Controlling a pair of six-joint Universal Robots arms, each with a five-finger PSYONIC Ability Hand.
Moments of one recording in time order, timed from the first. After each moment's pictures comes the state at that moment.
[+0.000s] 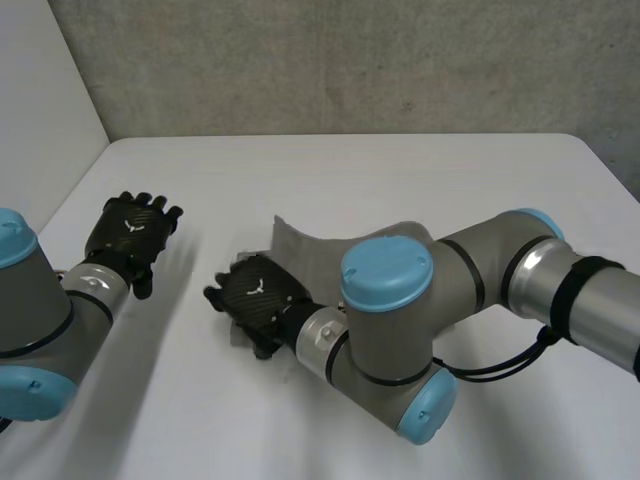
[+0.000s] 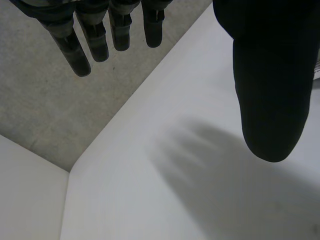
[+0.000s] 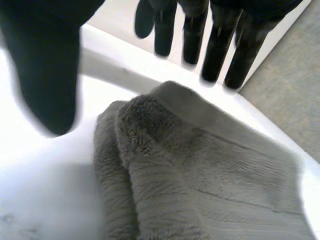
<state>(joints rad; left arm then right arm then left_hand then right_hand) 4.50 -1.93 -1.77 3.51 -1.48 3.73 2.41 -0.76 1.11 -0.09 1.24 2.76 0.19 0.18 0.18 0.18 0.03 0.27 0.38 0.39 0.39 0.21</state>
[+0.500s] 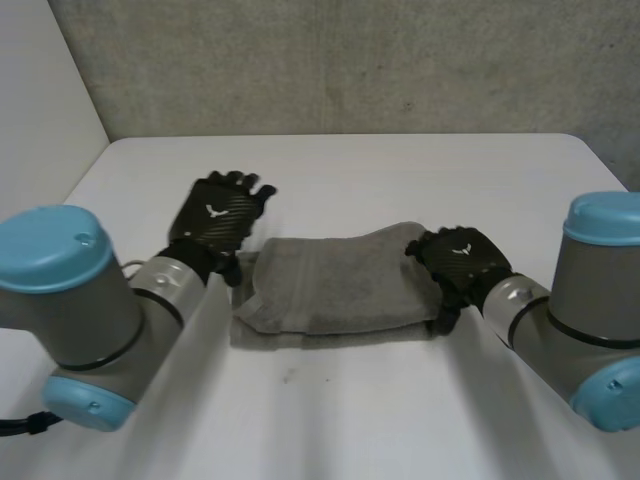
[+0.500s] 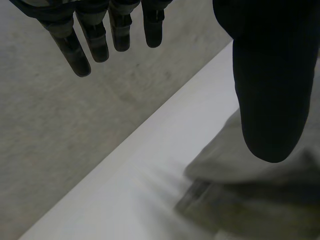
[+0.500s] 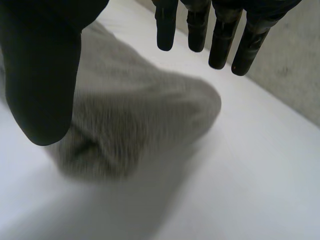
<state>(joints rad) 4.22 -1.94 -1.66 3.51 -1.48 3.51 1.94 -1.13 1.61 -0.07 1.38 2.78 0.19 0.19 0.19 0.19 0.03 0.21 0.25 0.25 0.25 0.09</state>
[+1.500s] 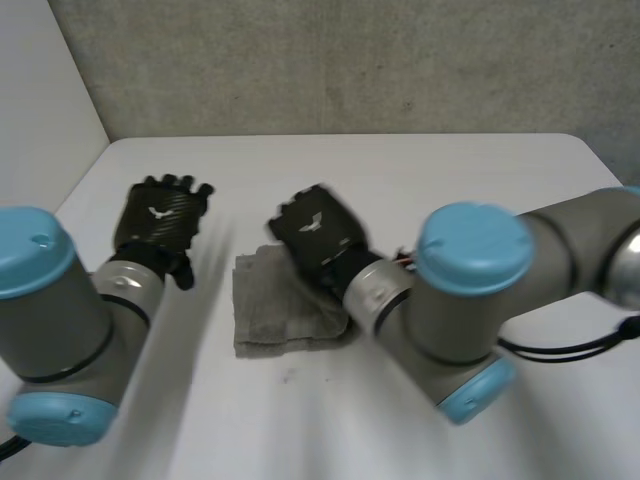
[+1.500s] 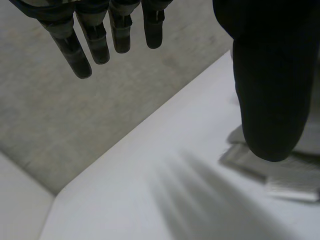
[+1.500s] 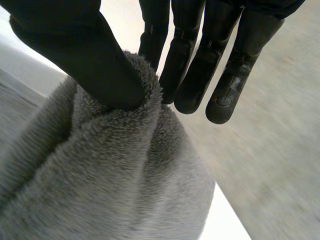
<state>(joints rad) 4.28 -1.84 -1.75 3.48 -1.67 3.51 2.31 -0.97 1.31 -0.28 1.36 2.59 0.20 0.20 0.20 0.20 0.03 0.91 1.18 1.19 1.19 0.98</state>
